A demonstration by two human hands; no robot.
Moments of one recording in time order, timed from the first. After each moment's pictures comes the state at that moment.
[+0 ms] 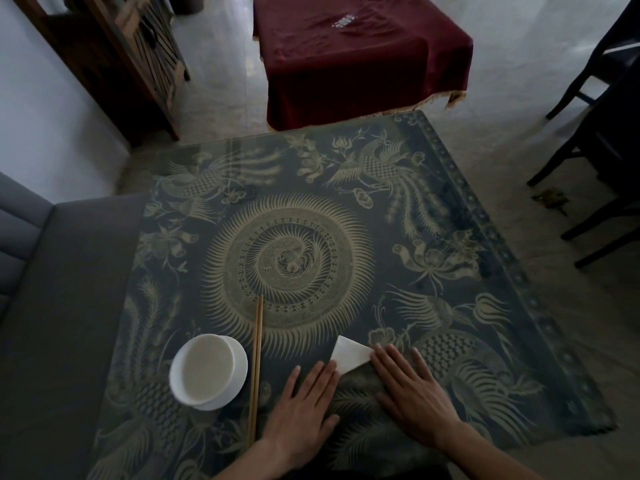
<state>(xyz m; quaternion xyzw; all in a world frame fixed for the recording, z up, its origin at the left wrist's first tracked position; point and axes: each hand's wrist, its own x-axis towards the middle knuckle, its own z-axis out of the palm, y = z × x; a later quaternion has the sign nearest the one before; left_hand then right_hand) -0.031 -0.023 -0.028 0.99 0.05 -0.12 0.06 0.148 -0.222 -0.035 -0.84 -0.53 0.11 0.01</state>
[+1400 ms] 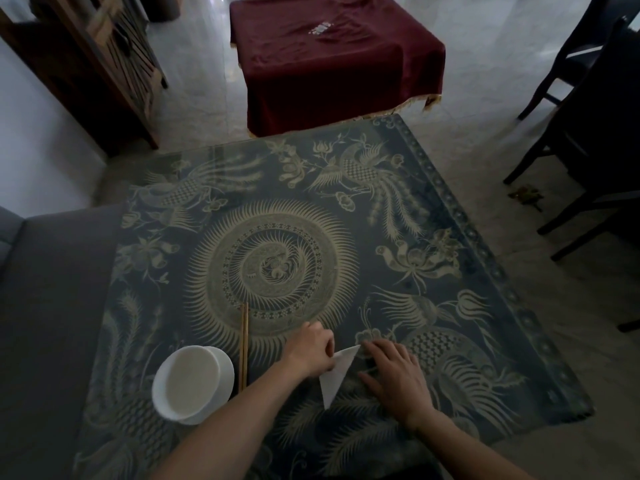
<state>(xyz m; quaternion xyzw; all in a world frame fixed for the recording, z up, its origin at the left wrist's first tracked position) 0.098 0.016 0.000 0.94 0.14 -0.22 0.20 0.150 -0.192 -0.016 -0.91 -0.37 0.16 0.13</state>
